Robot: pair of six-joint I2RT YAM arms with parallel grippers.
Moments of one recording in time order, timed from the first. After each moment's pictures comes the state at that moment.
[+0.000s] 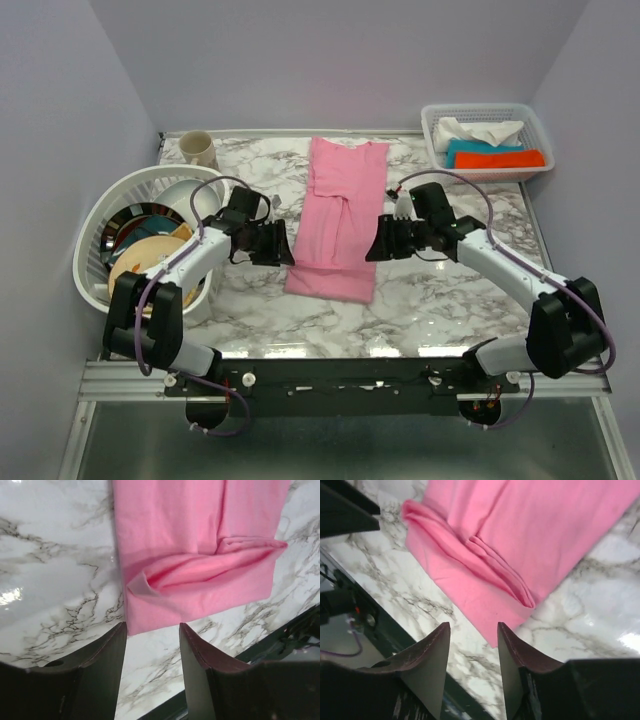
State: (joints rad) left arm -0.31 1.47 0.90 -0.50 0.42 -0.40; right arm 0.44 1.44 0.92 -0.42 -0.48 0.39
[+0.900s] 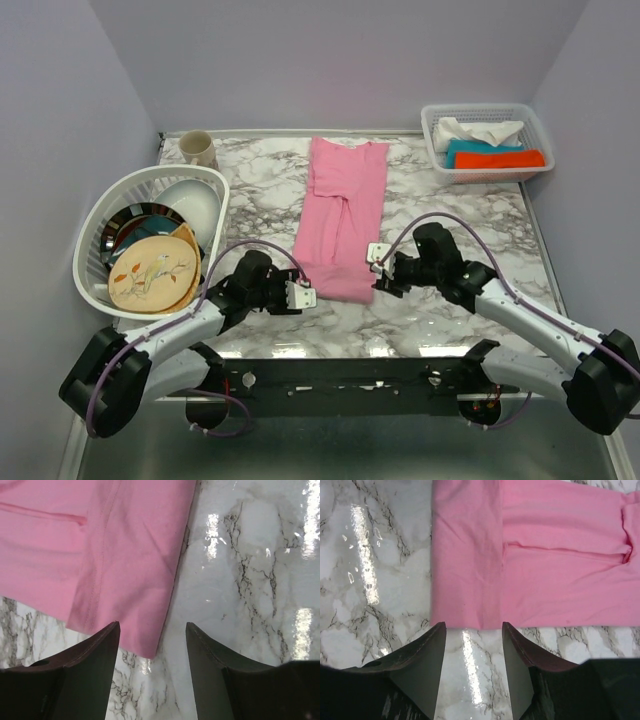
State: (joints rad) left arm -0.61 1.05 0.34 -0.01 0.43 0.84; right arm 0.64 1.06 0.65 -0.27 -0.47 -0.69
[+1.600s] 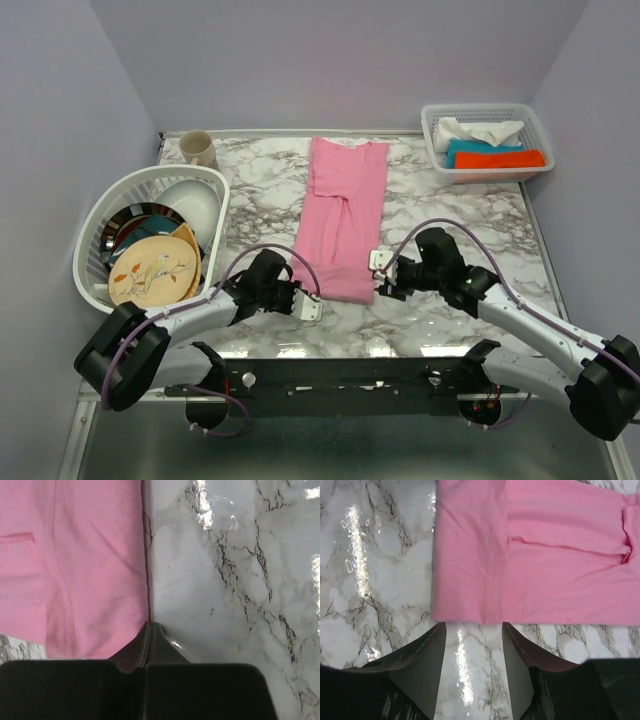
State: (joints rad) left arm -0.67 1.20 0.39 -0.05 0.40 1.08; right arm 0.64 1.02 0.61 -0.26 -0.47 -0.74
